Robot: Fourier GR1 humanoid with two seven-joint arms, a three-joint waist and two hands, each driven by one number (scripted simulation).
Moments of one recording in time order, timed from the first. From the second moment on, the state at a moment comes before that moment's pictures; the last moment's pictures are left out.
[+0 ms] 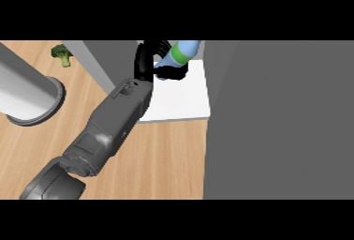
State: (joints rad) left arm -1.17 0.03 -0.15 -0.20 0.29 0.55 -0.44; right arm 0.53 -0.06 0.23 -2.11 -0.28 0.31 -0.13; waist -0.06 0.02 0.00
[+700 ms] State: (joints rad) left arm -1.19 0.04 -0.14 -0.08 0.24 0.67 -0.47; right arm 0.52 -0.06 0.25 -2.08 -0.27 0.32 -0.16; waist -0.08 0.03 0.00
